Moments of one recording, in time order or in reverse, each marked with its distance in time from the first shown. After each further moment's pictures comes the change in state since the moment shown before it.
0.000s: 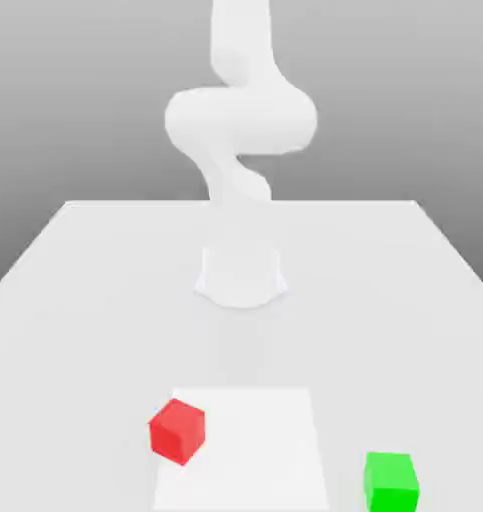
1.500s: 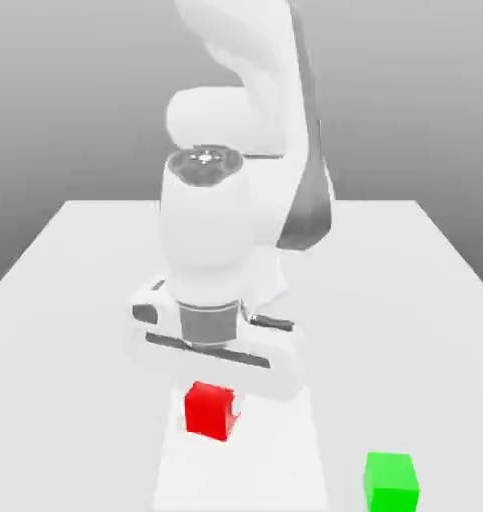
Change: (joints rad) arm -0.016 0.840 0.115 -0.192 -0.039 0.312 0.130
